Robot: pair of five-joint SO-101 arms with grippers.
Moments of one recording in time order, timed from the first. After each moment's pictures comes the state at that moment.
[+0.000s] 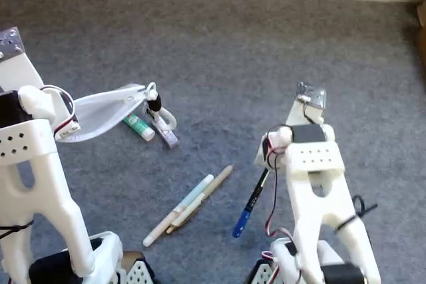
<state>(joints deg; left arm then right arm) -25.6 -22.0 7.4 98.1 16.7 -9.2 -31.8 45.1 71.5 -20.2</state>
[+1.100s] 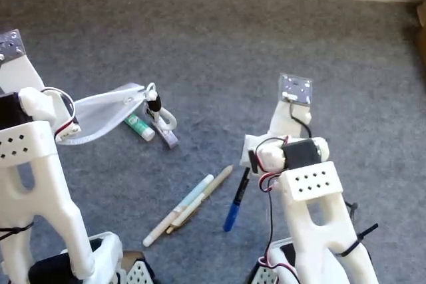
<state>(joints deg) -25.5 -22.0 9.2 98.1 16.7 -18.7 -41.4 43.9 71.7 -20.2</state>
